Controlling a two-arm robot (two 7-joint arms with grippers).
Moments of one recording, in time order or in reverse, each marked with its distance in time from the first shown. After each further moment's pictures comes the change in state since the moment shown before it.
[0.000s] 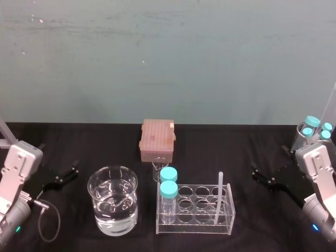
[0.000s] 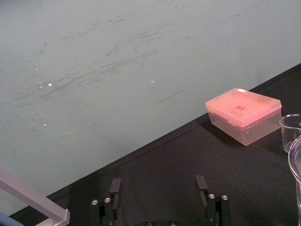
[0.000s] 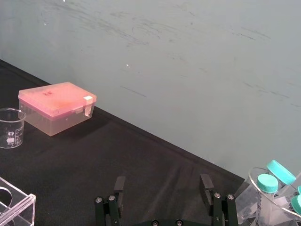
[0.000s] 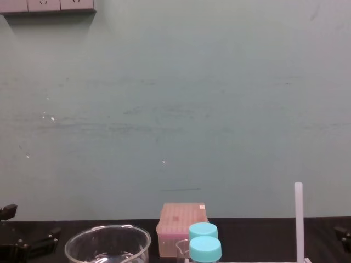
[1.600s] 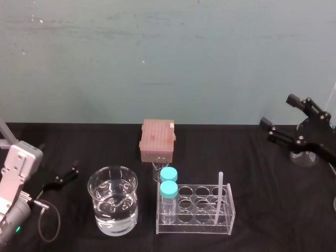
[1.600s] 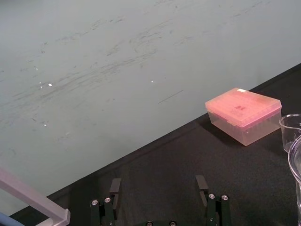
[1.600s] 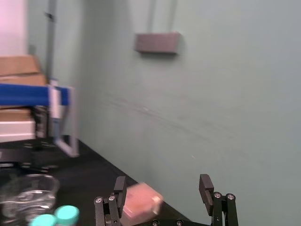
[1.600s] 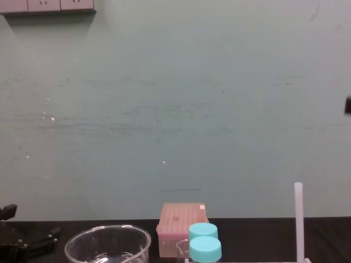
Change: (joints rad) left arm 0.000 0.000 0.000 0.000 0.000 0.000 0.000; right arm -0.077 0.176 0.249 -0.285 0.387 -0.059 0.501
